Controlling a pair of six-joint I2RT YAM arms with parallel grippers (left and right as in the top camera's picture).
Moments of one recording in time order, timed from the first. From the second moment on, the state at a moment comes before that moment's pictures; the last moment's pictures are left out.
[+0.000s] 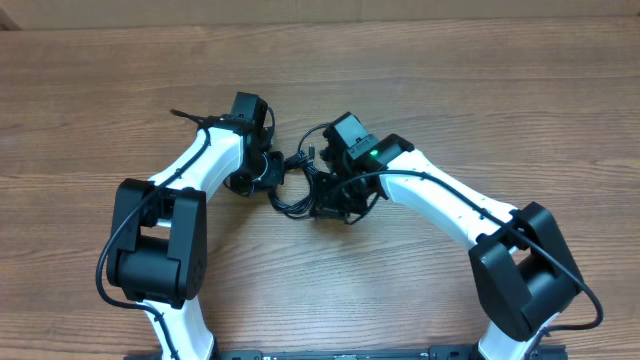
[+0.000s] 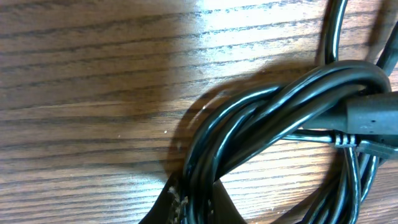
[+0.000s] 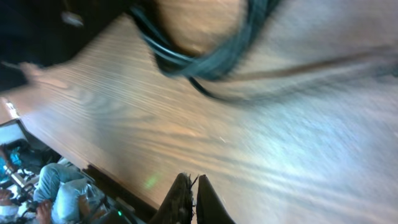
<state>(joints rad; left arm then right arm) -0.22 1.98 1.28 -0.77 0.18 -0.25 0.62 1.87 1.32 -0.78 -0.53 0.68</state>
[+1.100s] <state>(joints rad) -0.22 1.98 1.28 -0.77 0.18 -0.25 0.74 1.87 1.29 -0.47 0.01 0.79</state>
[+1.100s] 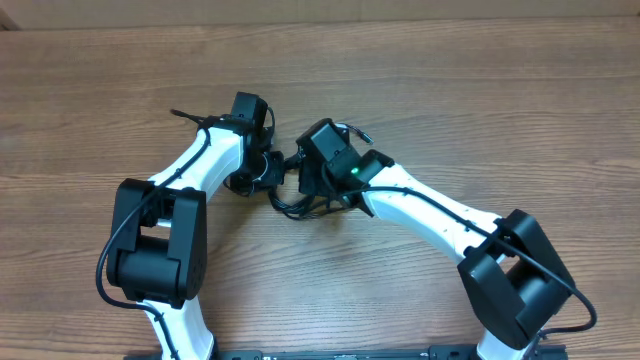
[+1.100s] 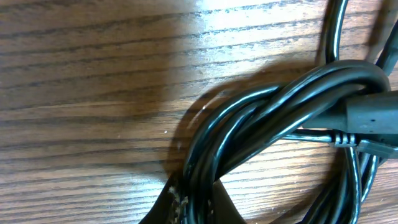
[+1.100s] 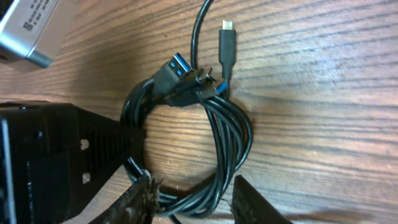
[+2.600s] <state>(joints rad) -0.22 1.98 1.28 -0.76 0.18 -0.25 0.73 1.97 1.22 -0.31 -0.15 0.78</state>
